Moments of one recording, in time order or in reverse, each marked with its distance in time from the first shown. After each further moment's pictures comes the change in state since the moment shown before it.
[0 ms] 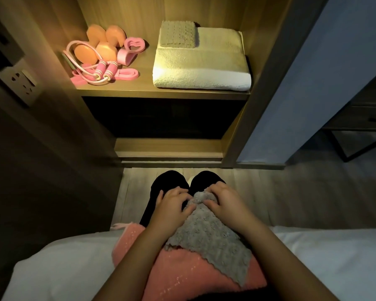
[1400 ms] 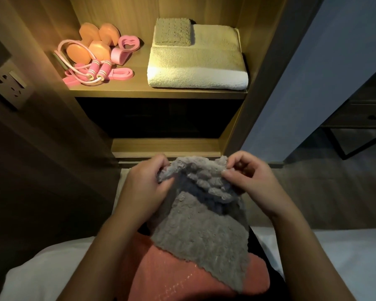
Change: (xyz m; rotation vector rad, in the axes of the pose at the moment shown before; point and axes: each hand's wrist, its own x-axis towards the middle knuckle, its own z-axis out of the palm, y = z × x) left_hand -0.026 0.043 -0.103 -0.050 0.488 0.257; right_hand -0.022 -0.033 -0.099 0.845 0.117 -0.078
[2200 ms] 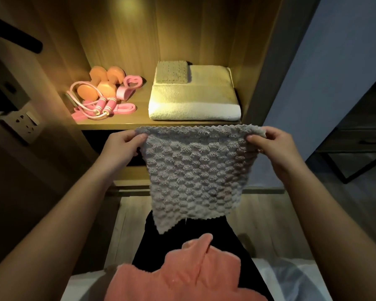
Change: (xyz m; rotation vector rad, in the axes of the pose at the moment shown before) left_hand 0.118 -0.038 -0.048 -0.446 0.064 -0.347; right_hand 0.090 -0.037 -0.074 -0.047 0.458 -0.023
